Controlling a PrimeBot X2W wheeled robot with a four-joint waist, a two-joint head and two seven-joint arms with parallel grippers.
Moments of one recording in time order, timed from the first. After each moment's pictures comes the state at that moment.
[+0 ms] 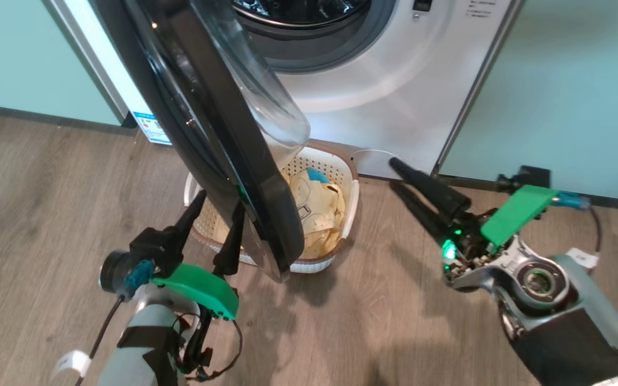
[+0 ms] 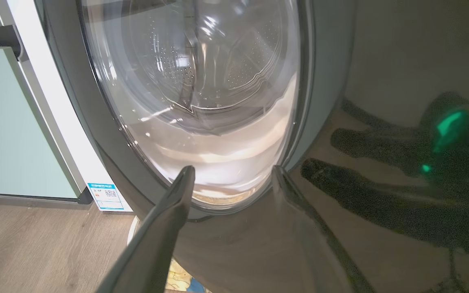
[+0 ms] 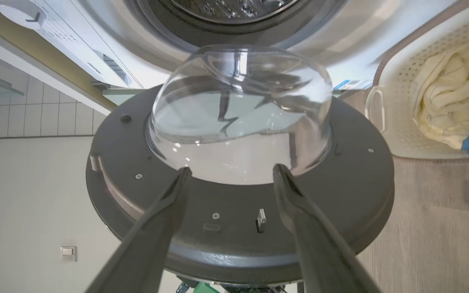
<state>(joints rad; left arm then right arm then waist) -0.23 0.04 -0.08 0.29 -0.15 -0.09 -0.26 -0.48 -0.08 0.47 0.30 1.73 0.13 0.36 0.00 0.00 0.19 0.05</state>
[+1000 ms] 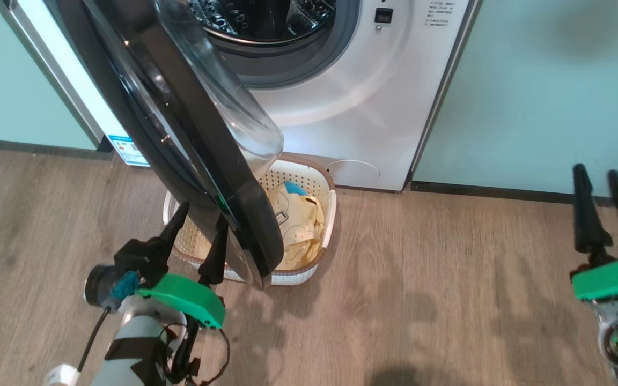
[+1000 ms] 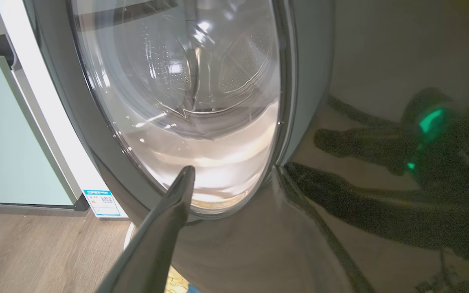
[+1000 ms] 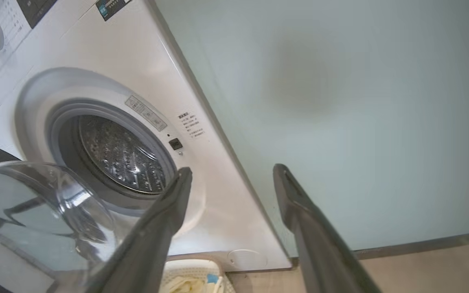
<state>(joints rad) -0.18 0.04 -0.02 0.28 -0.13 -0.10 -0.26 -0.26 -0.27 0.21 0.21 0.75 0.13 -0.25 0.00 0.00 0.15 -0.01</state>
